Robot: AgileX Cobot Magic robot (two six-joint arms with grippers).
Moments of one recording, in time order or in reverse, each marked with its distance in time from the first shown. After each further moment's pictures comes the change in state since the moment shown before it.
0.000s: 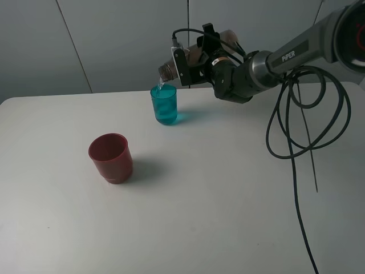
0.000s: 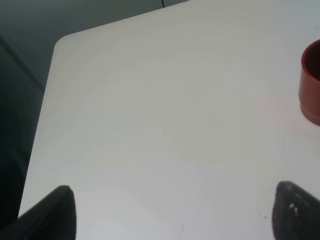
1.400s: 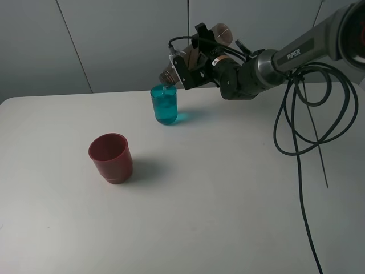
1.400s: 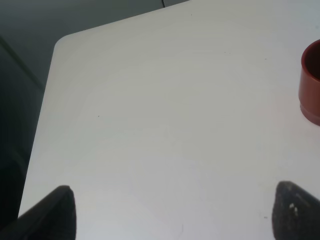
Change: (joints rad) left arm 0.000 0.000 0.000 0.000 0.000 0.000; right arm -0.031 0.000 0.000 -0.207 0.014 0.000
